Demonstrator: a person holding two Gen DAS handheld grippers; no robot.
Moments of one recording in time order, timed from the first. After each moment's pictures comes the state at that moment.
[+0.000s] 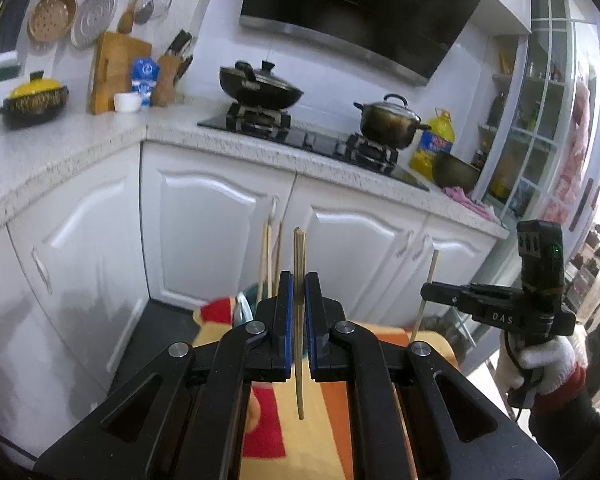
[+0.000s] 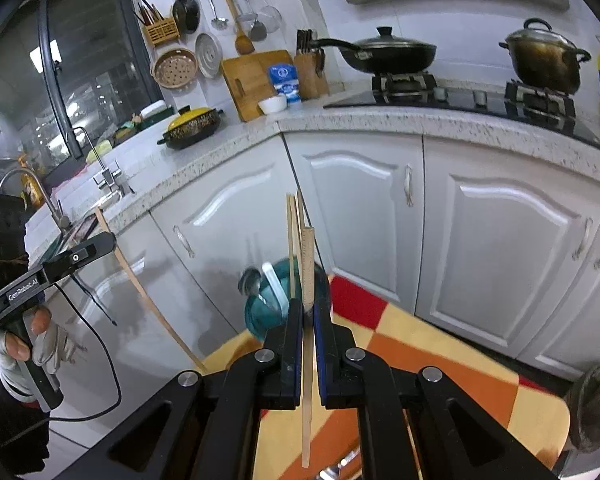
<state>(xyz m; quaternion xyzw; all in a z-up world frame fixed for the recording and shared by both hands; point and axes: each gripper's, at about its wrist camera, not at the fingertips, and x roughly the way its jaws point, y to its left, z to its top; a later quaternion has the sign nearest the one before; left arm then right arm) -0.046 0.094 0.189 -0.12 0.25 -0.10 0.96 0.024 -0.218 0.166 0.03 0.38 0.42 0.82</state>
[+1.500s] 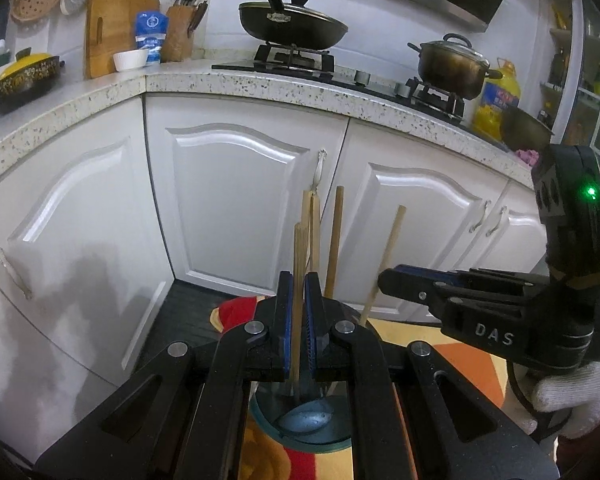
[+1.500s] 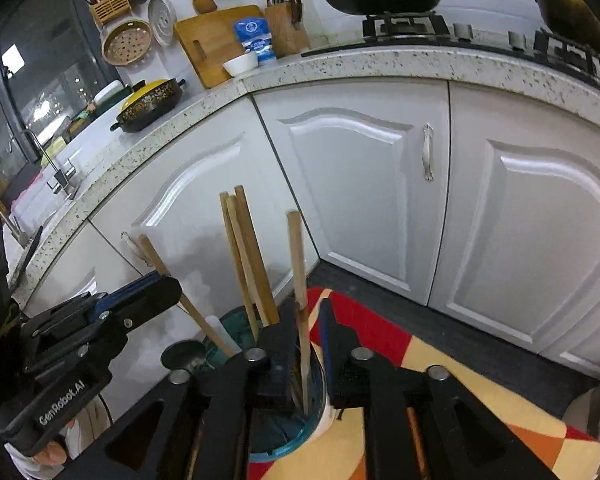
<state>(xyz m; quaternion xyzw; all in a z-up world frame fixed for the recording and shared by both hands) 0.100 0.063 0.098 -0.08 0.34 -0.03 0.94 0.131 -0.112 0.085 0.03 0.45 0.40 0.80</state>
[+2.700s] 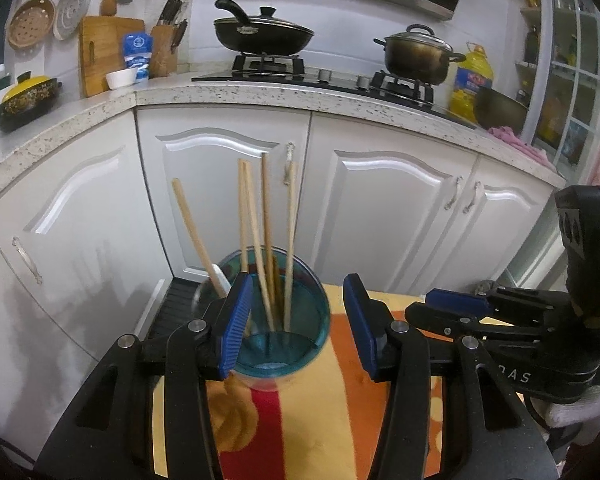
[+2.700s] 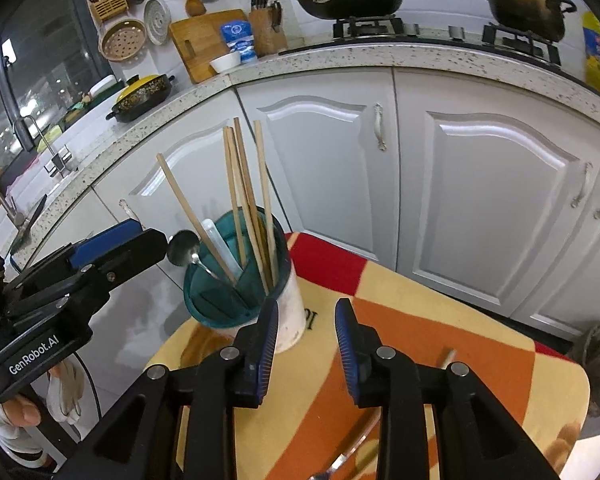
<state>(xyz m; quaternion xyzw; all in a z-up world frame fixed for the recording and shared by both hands) 0.028 0.009 0.108 -0.05 0.32 -0.04 0.94 0.046 -0.191 0.088 0.02 0.45 0.36 0.82</state>
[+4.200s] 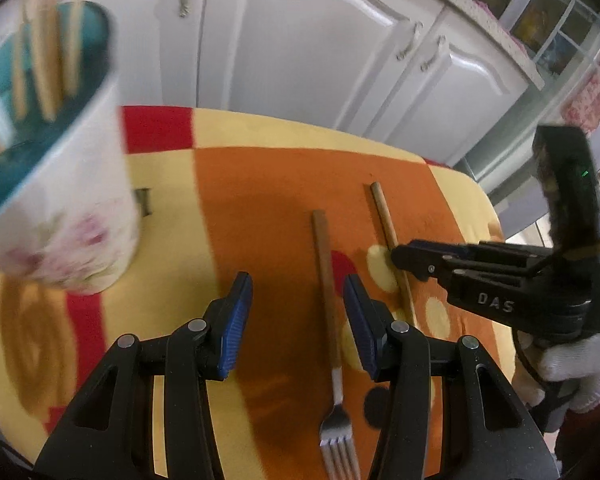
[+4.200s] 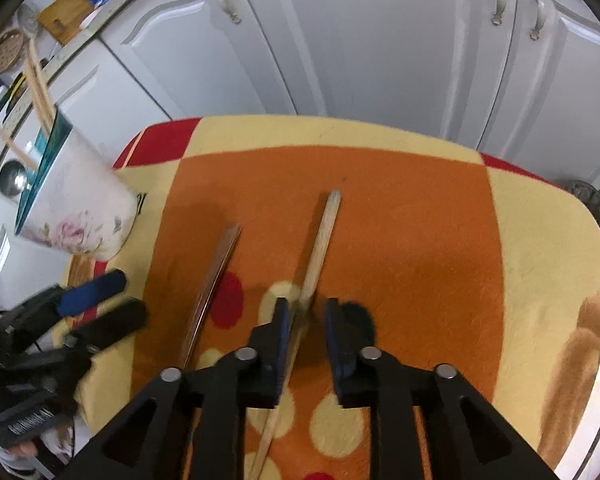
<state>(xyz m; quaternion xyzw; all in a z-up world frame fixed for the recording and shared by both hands) 0.073 -0.099 -0.050 -0.06 0.52 -0.17 0.84 0.063 -0.283 -0.070 0.05 0.61 0.23 0.75</state>
